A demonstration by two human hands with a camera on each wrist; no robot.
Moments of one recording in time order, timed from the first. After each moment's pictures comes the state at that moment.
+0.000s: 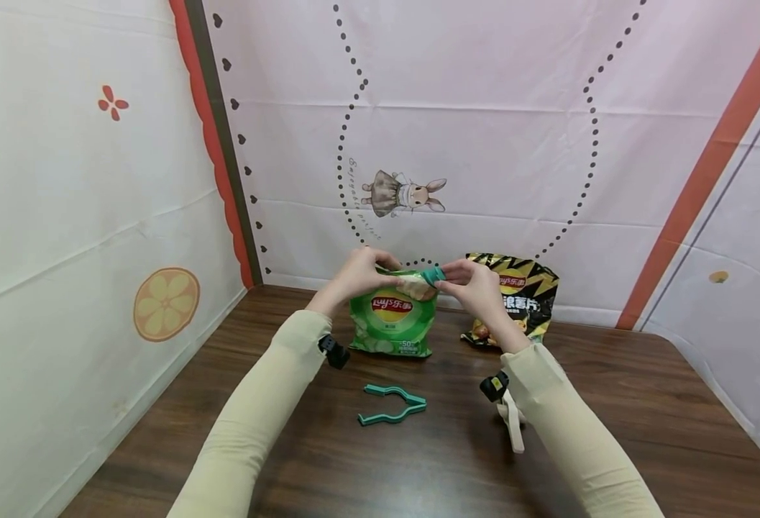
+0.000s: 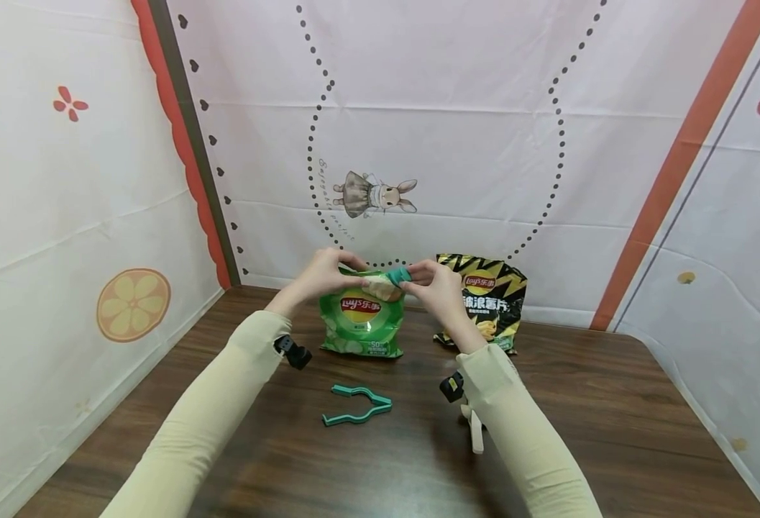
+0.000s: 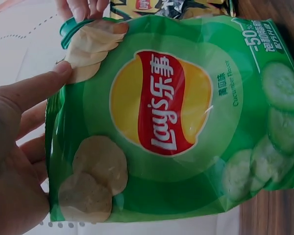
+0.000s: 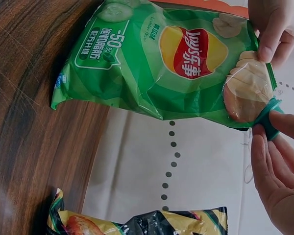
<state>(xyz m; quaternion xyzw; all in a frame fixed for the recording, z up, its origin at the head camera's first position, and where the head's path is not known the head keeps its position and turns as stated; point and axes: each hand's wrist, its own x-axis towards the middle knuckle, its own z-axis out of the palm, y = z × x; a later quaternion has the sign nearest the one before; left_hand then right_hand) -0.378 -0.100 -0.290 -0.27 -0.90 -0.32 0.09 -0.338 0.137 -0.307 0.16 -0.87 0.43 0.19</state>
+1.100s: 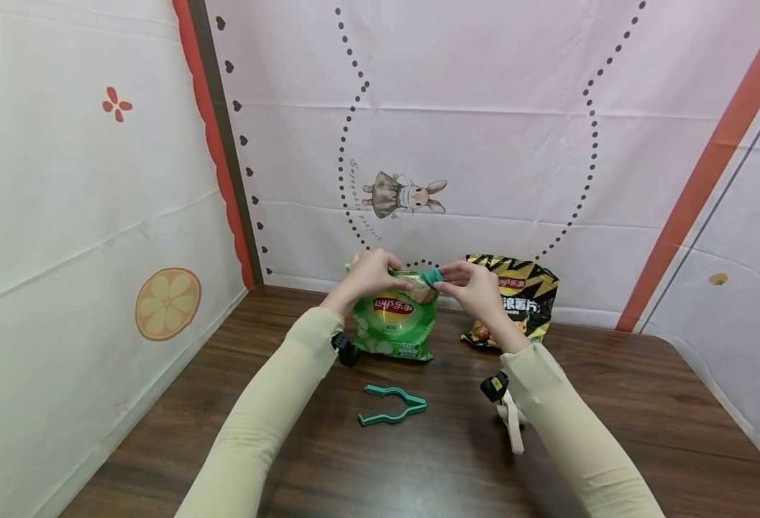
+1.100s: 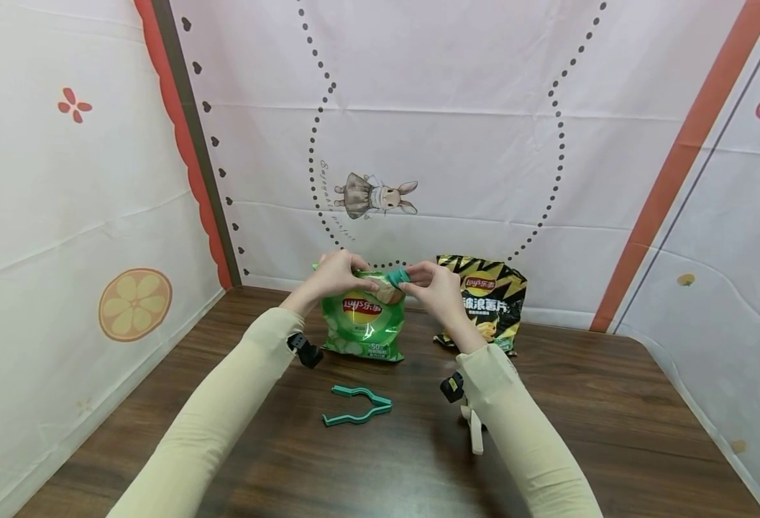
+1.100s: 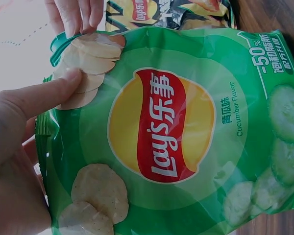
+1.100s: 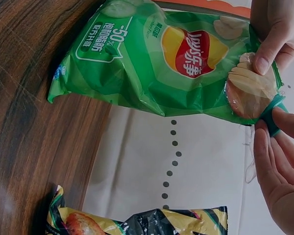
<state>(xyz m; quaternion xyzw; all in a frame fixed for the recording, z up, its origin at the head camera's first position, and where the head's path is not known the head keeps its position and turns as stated) -0.381 -0.083 -0.286 -0.22 -0.93 -0.27 0.07 -0.335 0.136 -0.305 0.17 -0.87 0.42 0.18</state>
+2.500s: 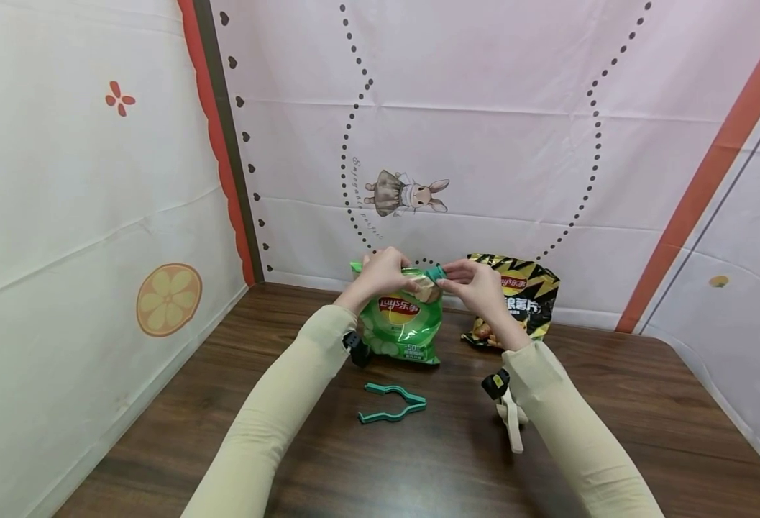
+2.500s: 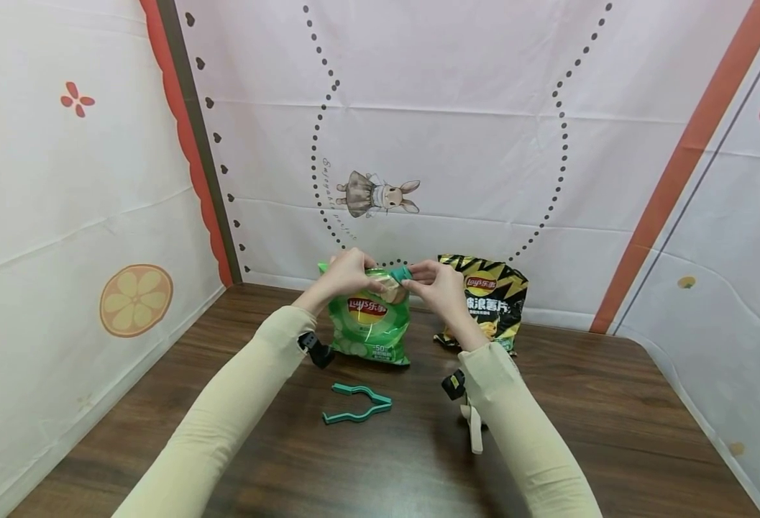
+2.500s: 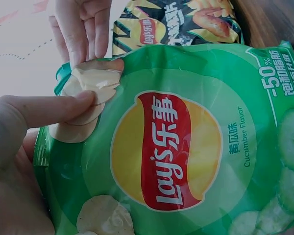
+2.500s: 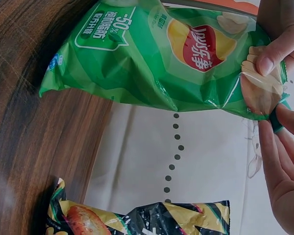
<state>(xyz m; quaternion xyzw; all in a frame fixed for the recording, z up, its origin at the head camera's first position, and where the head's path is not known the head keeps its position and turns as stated) -0.376 -0.063 -0.283 -0.19 -0.94 -0.28 0.05 -0.339 0.139 -0.304 0.16 -0.87 0.43 0.16</state>
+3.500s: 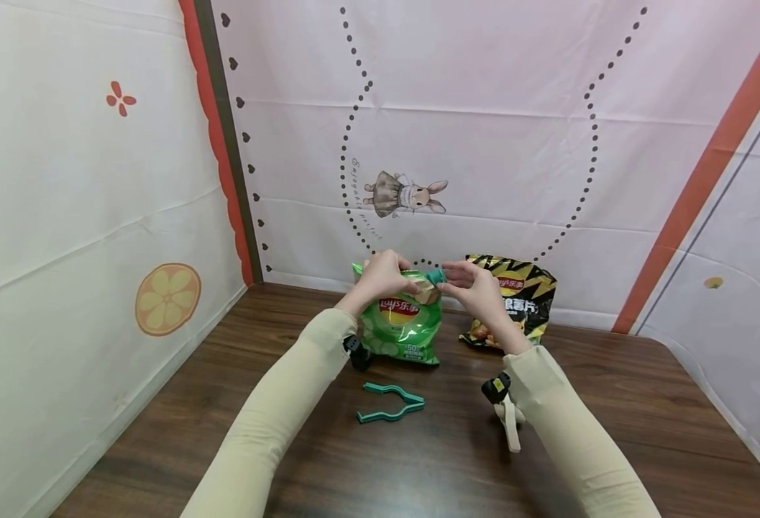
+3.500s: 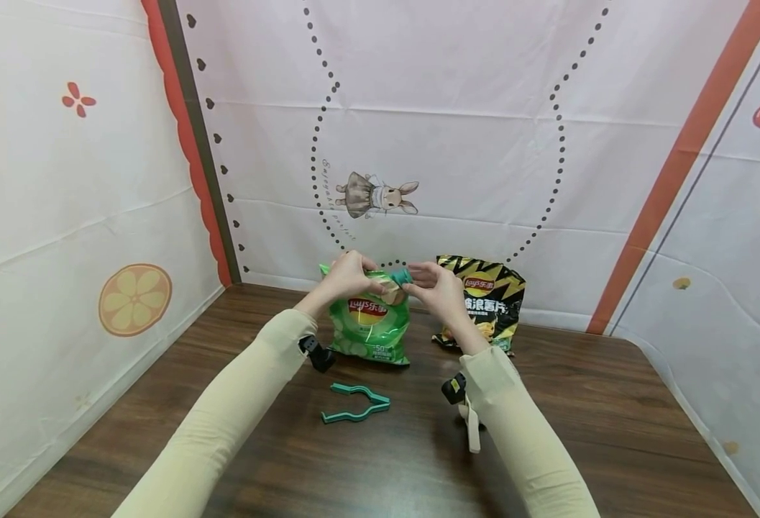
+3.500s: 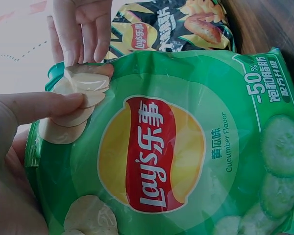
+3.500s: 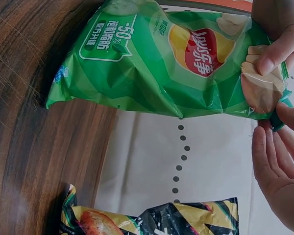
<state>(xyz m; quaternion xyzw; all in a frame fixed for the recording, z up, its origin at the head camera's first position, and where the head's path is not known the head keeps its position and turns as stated) -0.376 -0.060 -0.291 -0.17 -0.93 -0.31 0.07 -0.333 0.144 -0.307 0.18 -0.85 0.49 0.12</state>
